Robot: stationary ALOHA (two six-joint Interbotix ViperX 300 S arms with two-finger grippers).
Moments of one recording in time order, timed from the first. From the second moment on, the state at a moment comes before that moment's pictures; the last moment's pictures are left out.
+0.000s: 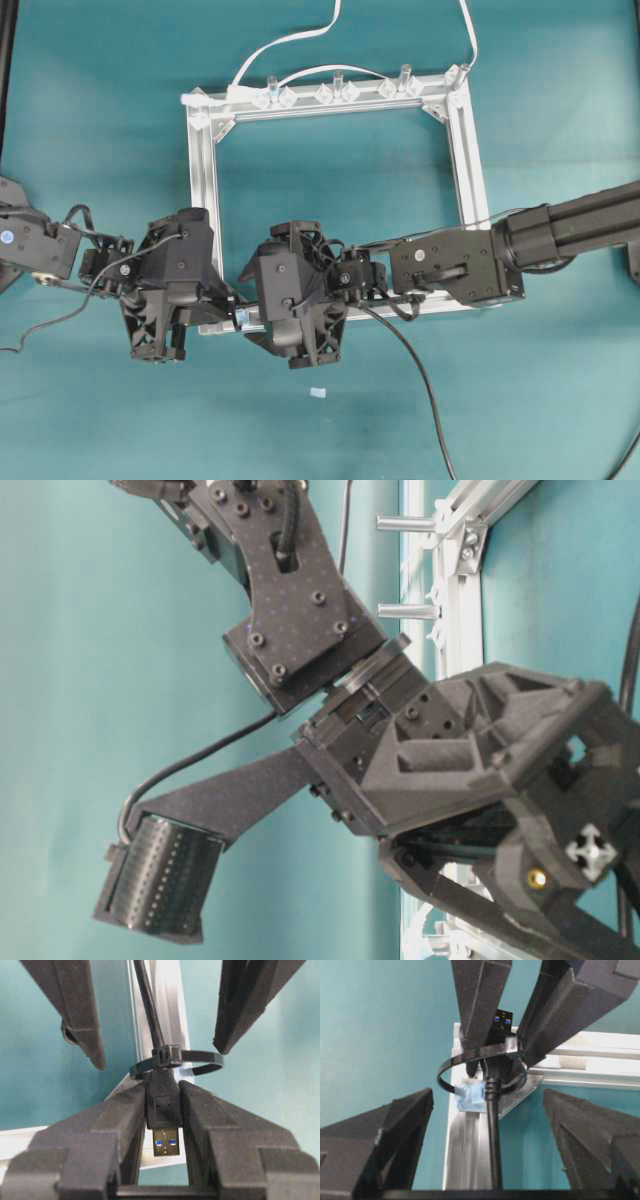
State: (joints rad) left arm -0.23 -0.10 0.94 -0.06 -0.03 -0.20; right arm 0.14 0.37 0.30 0.13 -0.13 0.02
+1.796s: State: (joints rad) left arm -0.36 -0.58 1.21 -0.06 0.26 -0.44; right arm 0.16 0.37 0.36 0.13 -0.13 0.02
